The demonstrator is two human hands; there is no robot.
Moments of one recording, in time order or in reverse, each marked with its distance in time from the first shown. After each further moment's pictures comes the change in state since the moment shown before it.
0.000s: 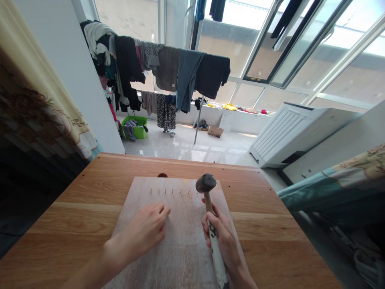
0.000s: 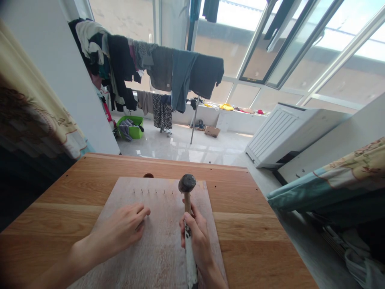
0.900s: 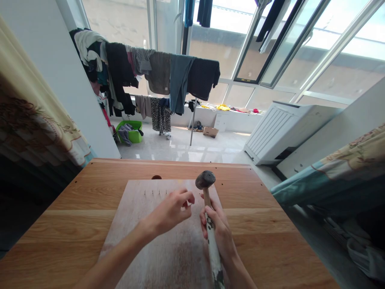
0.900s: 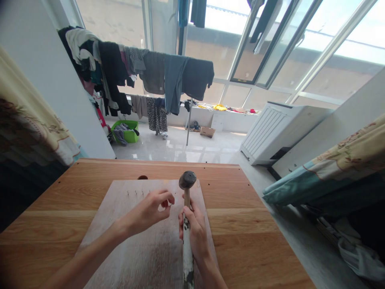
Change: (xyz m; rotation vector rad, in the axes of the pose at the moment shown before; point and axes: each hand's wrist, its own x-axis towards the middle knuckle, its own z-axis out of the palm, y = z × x) left_hand 0.072 0.048 -0.010 -0.499 0.233 0.208; right_hand 0.006 0.002 -0.010 0.127 0.039 -0.063
